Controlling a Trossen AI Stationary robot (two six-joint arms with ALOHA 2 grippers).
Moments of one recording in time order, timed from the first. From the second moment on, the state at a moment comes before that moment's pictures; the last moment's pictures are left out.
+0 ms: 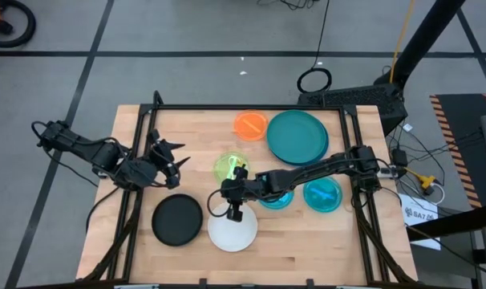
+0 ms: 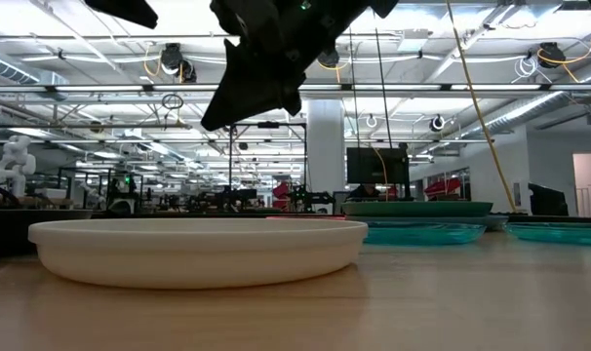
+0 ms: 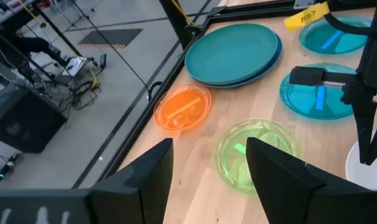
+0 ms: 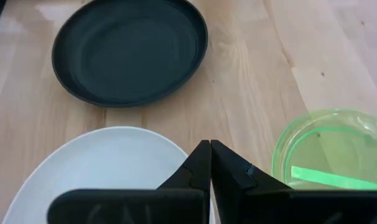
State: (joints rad) left arm -0.41 0.91 0.99 -0.84 -0.85 -0.29; right arm 0.18 2.00 1.49 -0.26 0.16 0.26
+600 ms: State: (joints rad) left arm -0.42 0.92 0.99 -0.94 -0.85 -0.44; right arm 0.18 2.03 1.49 -0.43 0.13 0.21
